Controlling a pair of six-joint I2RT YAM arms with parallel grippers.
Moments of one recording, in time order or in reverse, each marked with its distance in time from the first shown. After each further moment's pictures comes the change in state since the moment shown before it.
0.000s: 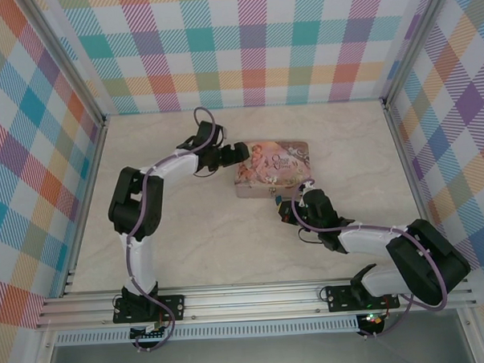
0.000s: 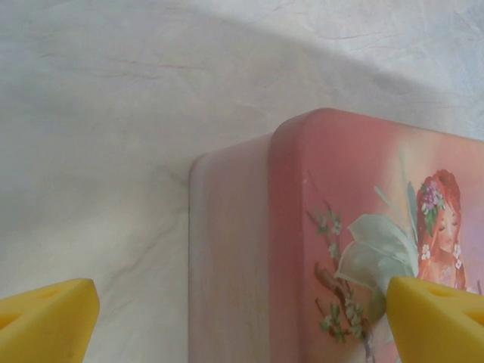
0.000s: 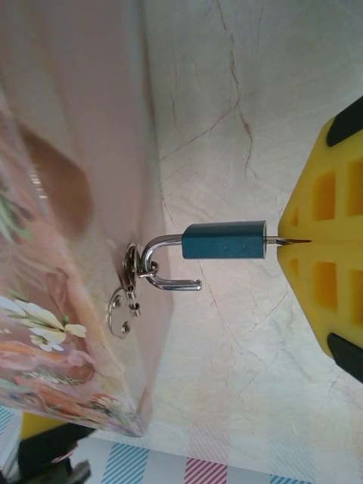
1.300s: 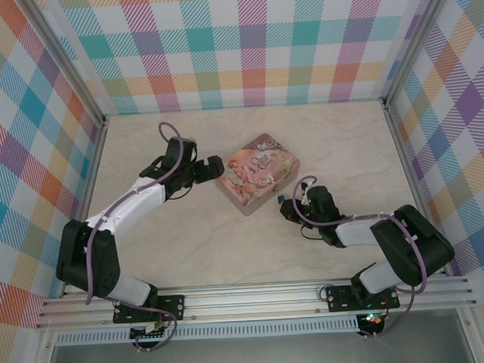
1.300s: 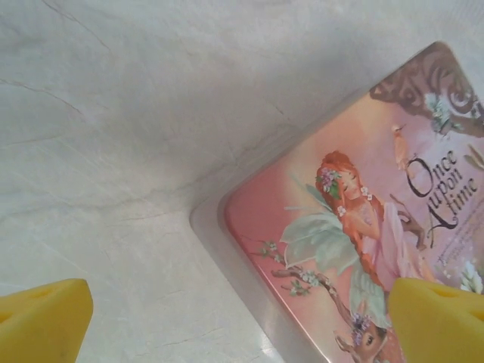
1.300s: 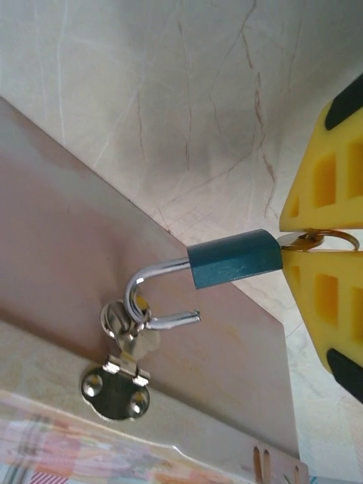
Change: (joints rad) left arm 0.010 -0.542 -0.362 -0.127 -0.202 0.004; right arm -0.093 0.144 0.000 0.107 -0.119 -0.006
